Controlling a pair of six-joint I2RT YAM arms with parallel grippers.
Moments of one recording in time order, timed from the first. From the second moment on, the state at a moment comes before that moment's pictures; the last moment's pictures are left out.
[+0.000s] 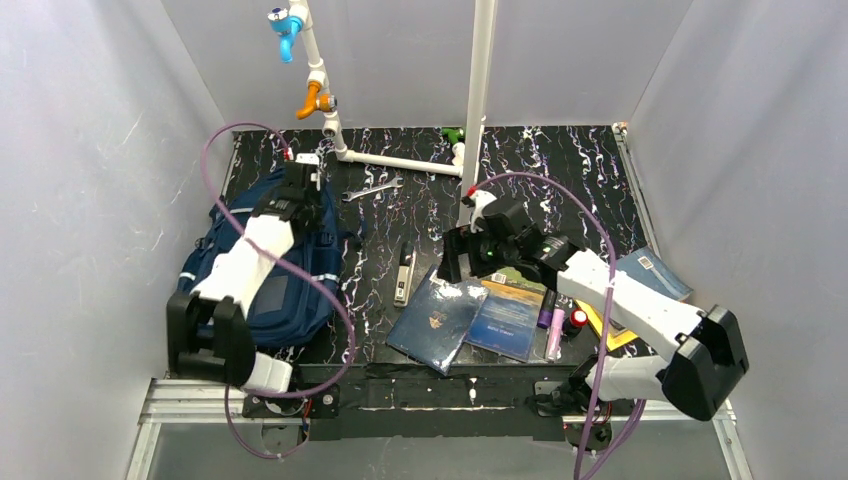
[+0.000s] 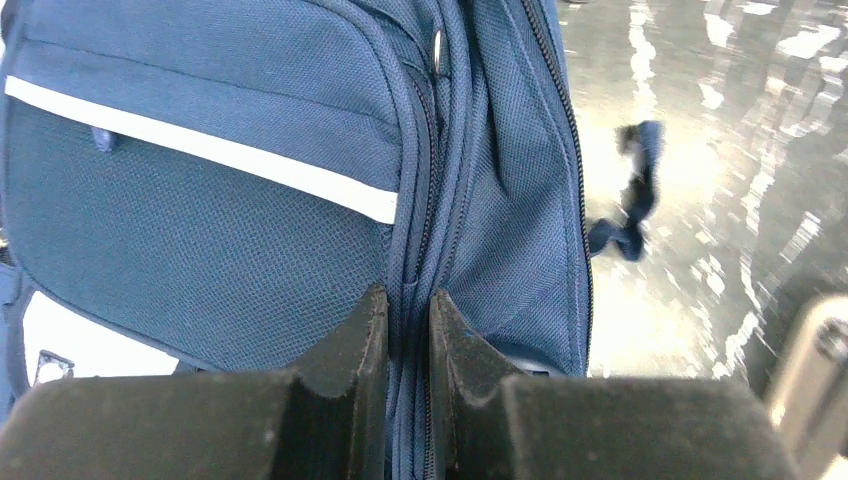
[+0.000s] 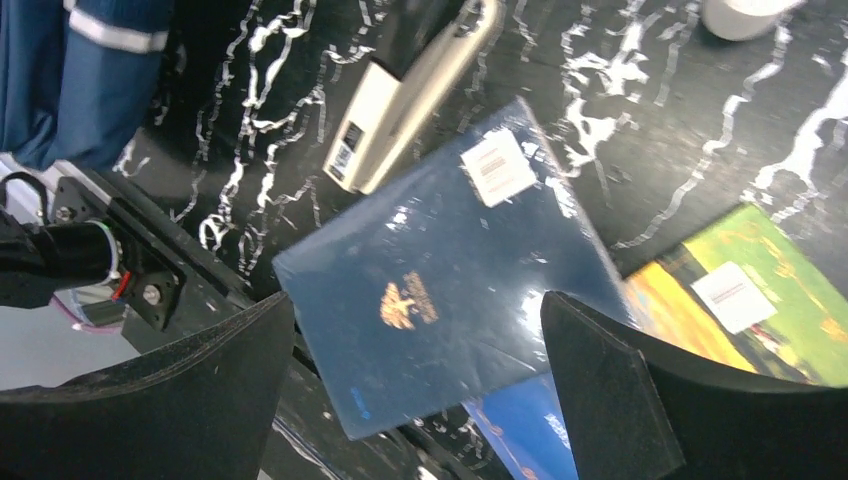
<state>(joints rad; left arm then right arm) -0.18 1.50 1.14 -0.56 -0.33 -0.12 0.75 1.23 0.97 -0.46 -0.17 0.42</state>
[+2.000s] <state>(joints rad) -0.24 0.43 0.60 -0.30 0.21 -0.15 0.98 1.73 1.48 0.08 0.21 0.73</state>
